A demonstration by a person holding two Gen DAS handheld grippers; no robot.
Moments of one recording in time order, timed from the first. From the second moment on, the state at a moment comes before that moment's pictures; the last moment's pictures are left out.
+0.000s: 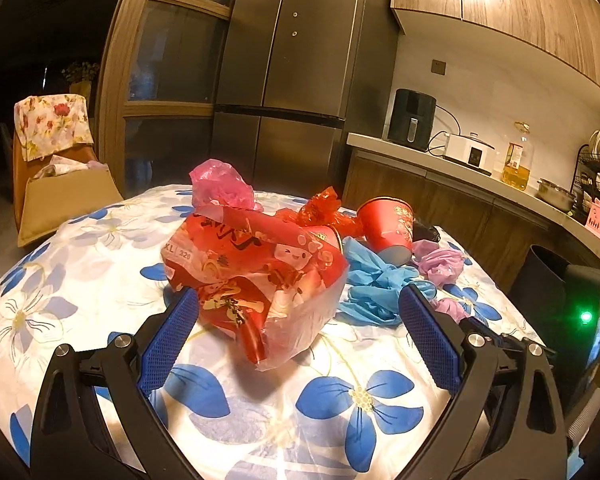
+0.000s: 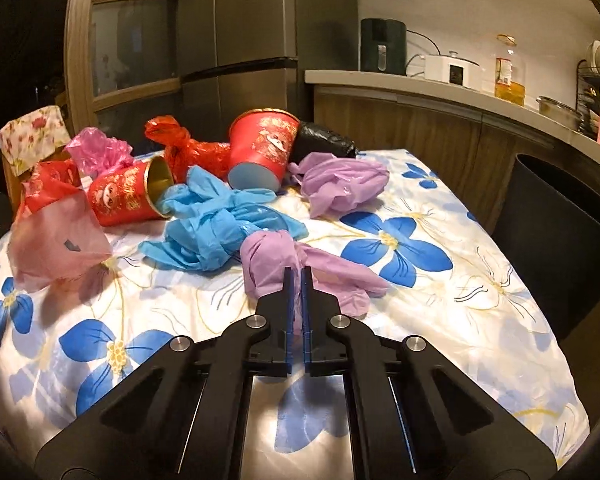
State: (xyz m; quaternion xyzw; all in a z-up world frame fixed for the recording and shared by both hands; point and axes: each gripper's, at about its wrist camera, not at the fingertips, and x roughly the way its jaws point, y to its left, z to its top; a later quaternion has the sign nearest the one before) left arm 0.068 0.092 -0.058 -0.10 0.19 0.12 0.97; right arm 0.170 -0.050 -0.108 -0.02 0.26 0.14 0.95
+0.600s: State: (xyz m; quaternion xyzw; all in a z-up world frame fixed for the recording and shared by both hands) left arm 0.092 0.104 -0.072 -0.11 0.22 0.13 0.96; right arm 0.140 -0.081 -0.080 0.00 0.22 0.13 0.97
